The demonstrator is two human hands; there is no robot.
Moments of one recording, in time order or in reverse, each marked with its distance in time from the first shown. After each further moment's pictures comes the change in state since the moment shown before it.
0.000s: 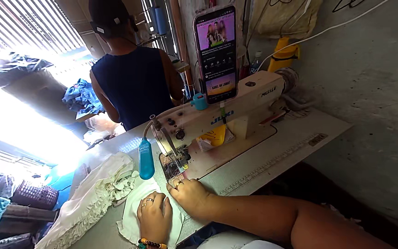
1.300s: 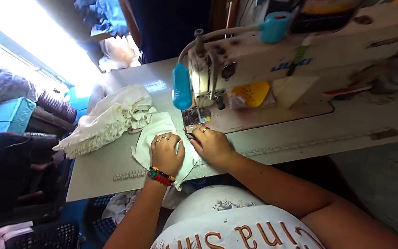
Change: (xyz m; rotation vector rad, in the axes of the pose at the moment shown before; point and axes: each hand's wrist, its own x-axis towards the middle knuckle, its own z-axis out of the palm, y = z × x) left_hand -0.002 0.001 -0.008 -0.083 -0.116 -0.079; right_hand 0.001 0.020 0.038 0.099 0.426 -0.016
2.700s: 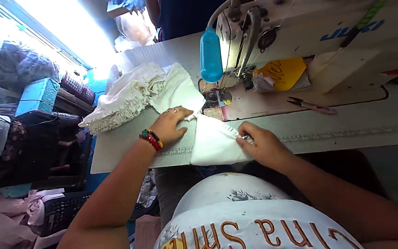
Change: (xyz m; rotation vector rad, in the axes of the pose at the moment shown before) left_hand 0.046 -0.054 -0.049 -0.117 -0.521 0.211; right_hand -0.051 0.026 -0.060 0.352 -0.321 0.242
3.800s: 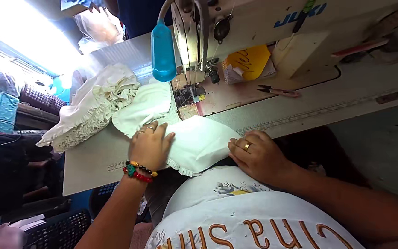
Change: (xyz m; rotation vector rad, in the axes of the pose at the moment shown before) left_hand -0.033 0.055 0.035 0.260 0.136 -0.273; right_hand -0.065 0.030 0.012 -0.591 0.291 -0.443
